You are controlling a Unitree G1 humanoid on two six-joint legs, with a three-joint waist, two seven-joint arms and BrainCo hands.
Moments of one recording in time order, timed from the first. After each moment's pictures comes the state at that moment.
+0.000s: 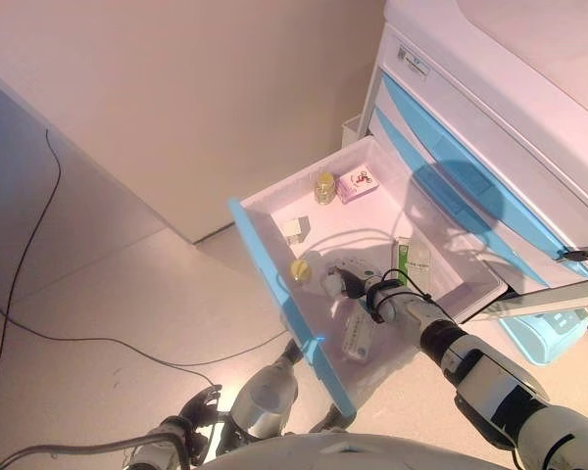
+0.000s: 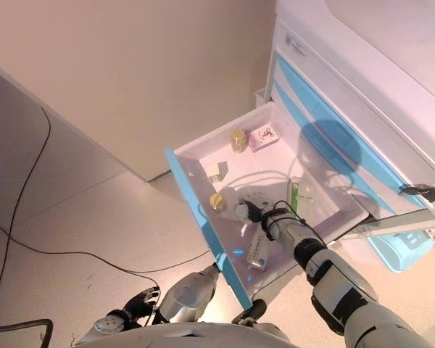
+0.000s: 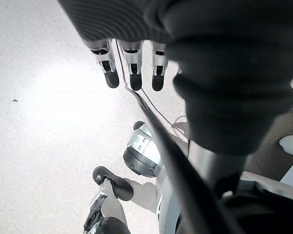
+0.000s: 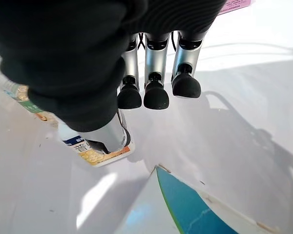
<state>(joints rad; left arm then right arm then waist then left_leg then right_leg) 0.05 0.29 -0.28 1.11 -0.13 -0.16 -0.15 -0.57 -0.33 0.74 0.93 -0.77 -0.11 -0.10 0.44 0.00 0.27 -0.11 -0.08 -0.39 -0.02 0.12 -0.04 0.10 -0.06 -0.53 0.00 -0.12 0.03</state>
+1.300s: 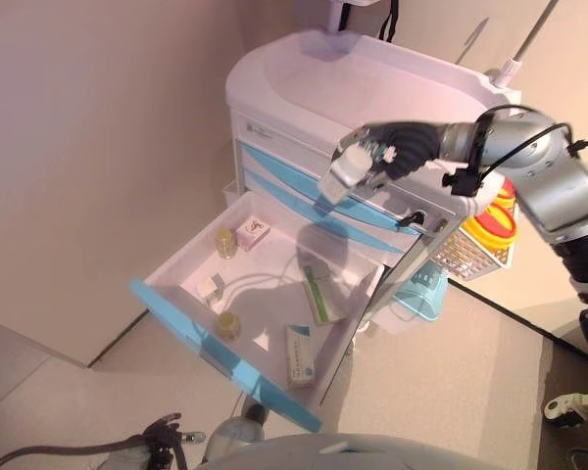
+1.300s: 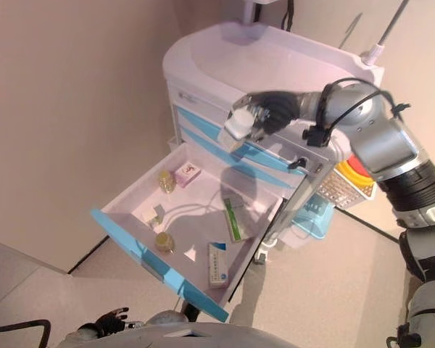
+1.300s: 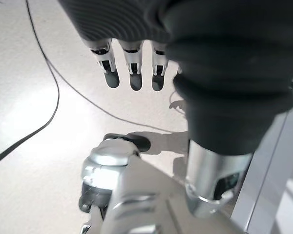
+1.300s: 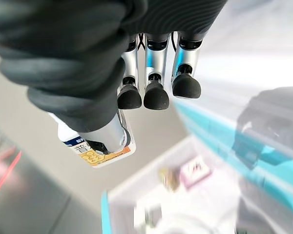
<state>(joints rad) 0.09 0.36 -0.13 1.18 -0.08 -0.02 -0.16 -0.97 -0.96 0.44 0.02 0.23 0.13 0.70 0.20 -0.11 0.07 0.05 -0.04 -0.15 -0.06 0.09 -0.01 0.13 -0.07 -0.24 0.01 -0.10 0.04</state>
